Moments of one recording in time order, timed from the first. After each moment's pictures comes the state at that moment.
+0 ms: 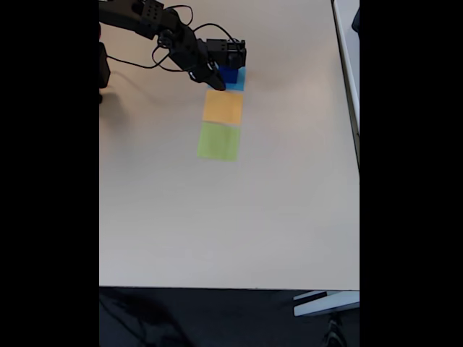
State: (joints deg) arm 7.3 98.1 122.3 25.8 75.1
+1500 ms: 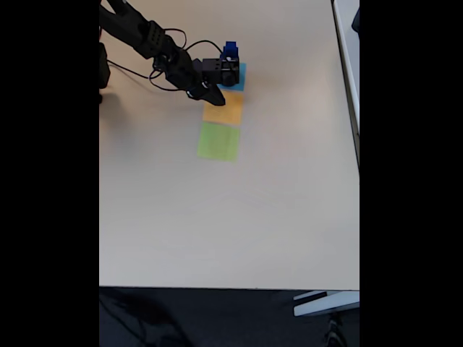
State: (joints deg) arm 8.4 87.2 134.3 -2.8 77.3
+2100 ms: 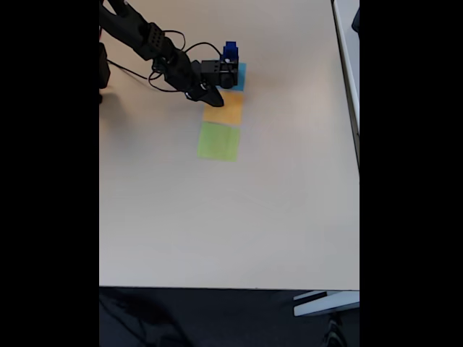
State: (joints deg) arm 8.2 86.0 135.4 -5.1 78.2
